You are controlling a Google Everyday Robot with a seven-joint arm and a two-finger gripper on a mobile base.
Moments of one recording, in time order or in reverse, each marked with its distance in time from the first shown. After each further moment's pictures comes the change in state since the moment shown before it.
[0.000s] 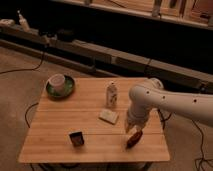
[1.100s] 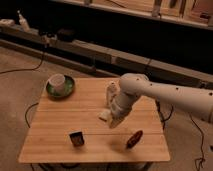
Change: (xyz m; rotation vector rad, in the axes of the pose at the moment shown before) arm 0.027 -0.111 0.009 0.357 -0.128 -0.297
